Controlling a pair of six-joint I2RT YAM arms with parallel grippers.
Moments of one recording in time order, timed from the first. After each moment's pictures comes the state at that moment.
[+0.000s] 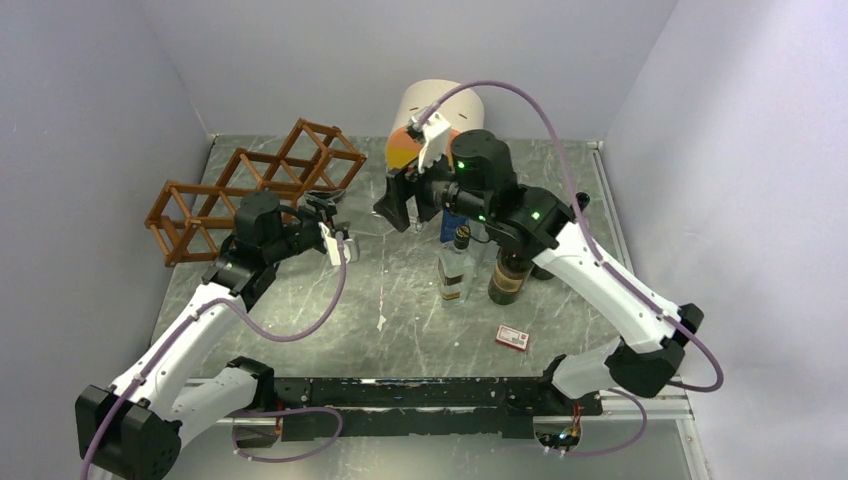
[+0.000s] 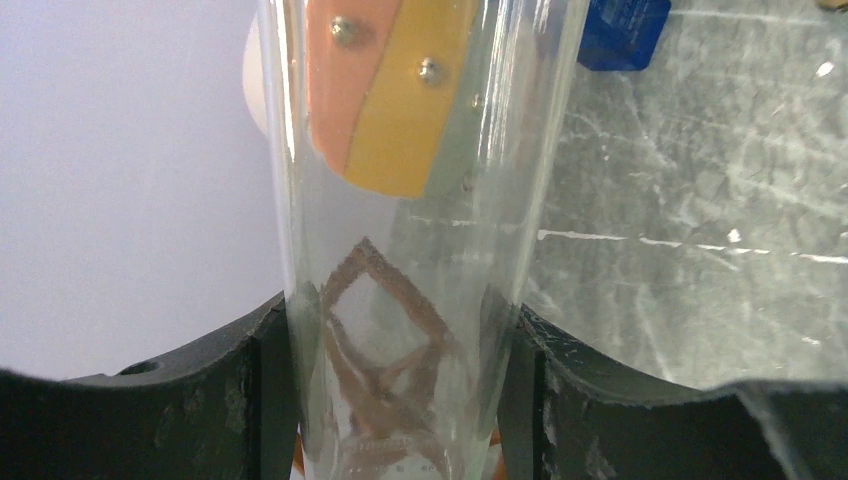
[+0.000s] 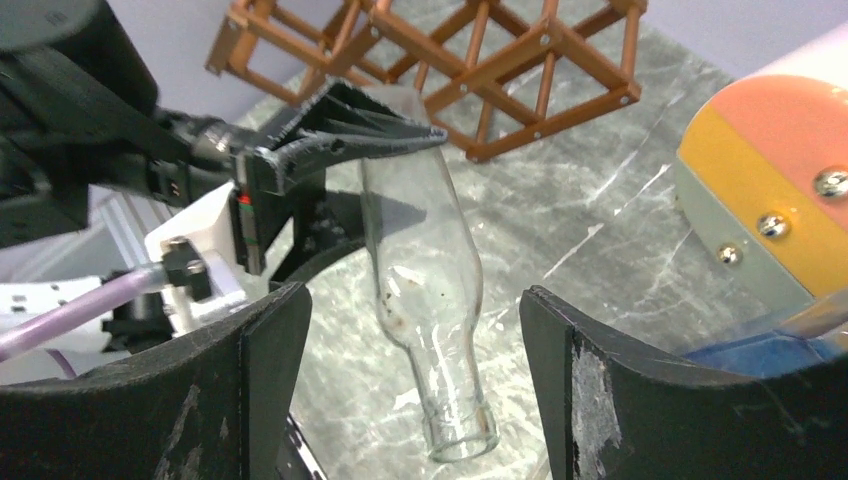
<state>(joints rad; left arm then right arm) -0.37 0.97 0.77 -0.08 0.53 1.13 0.88 1.37 1.65 -0.55 -0.06 0.16</state>
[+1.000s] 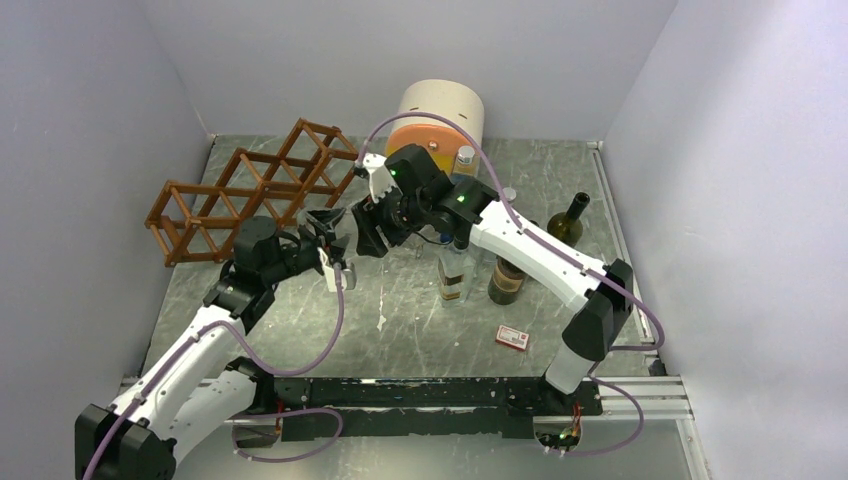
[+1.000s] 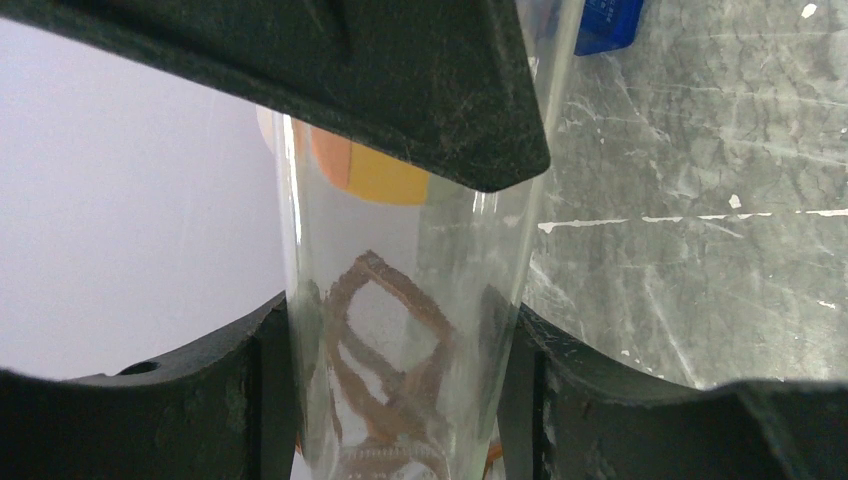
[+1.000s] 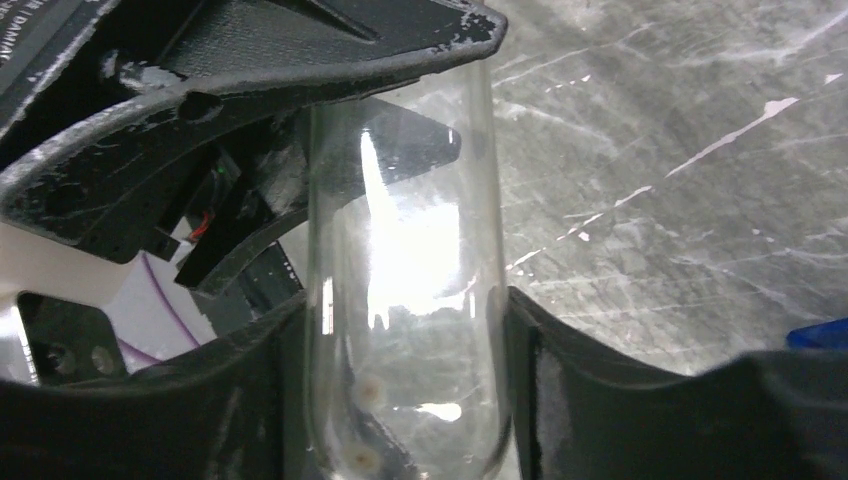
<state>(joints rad) -0.37 0.85 0.59 0.02 0.57 1.25 0.89 1.68 1.69 -0.71 -0.30 0.11</state>
